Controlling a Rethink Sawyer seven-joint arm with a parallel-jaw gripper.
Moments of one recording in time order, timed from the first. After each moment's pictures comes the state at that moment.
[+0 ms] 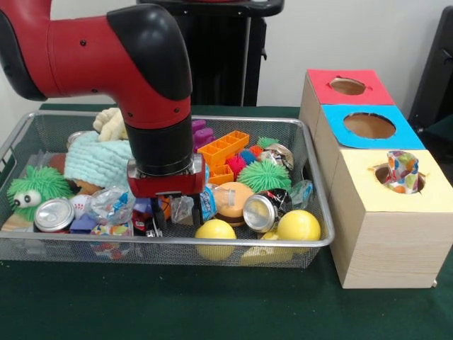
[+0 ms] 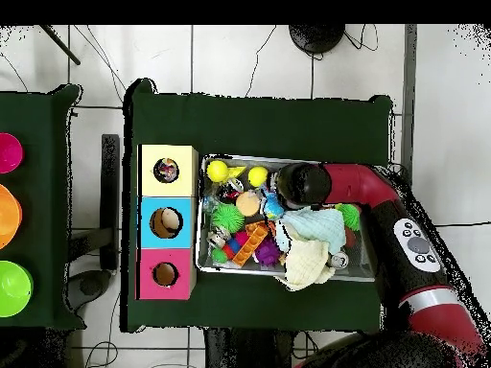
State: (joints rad) arm -0.70 -0.37 0.54 1.38 -0.62 0.73 1.74
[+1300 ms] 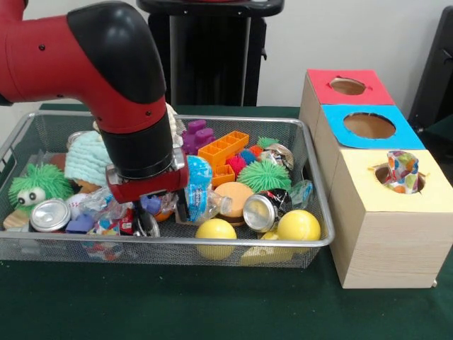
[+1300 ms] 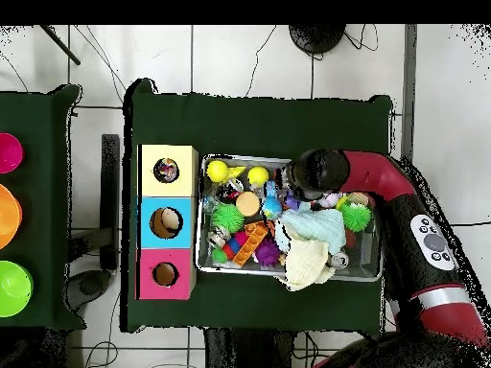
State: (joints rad) arm -0.76 -0.34 0.63 1.29 -0.62 0.91 1.48
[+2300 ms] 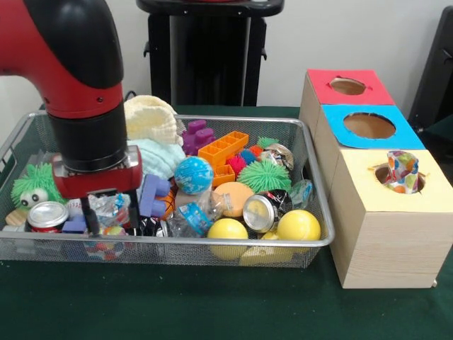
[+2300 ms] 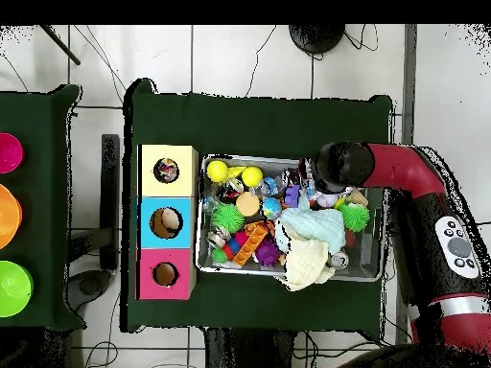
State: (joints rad) arm -0.79 -0.38 0.63 1.23 -0.68 0.92 1.47
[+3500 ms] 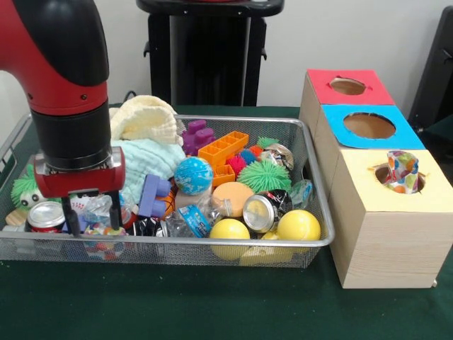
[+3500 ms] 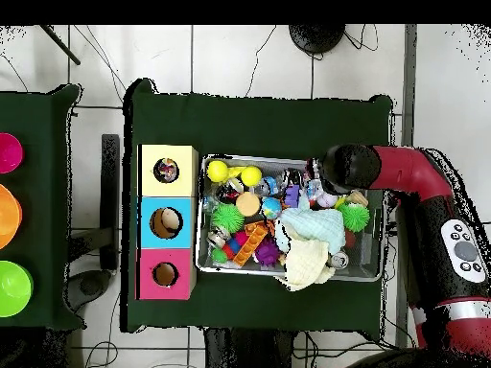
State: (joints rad) arm -0.80 -0.39 0.61 1.23 -0.71 0.88 1.47
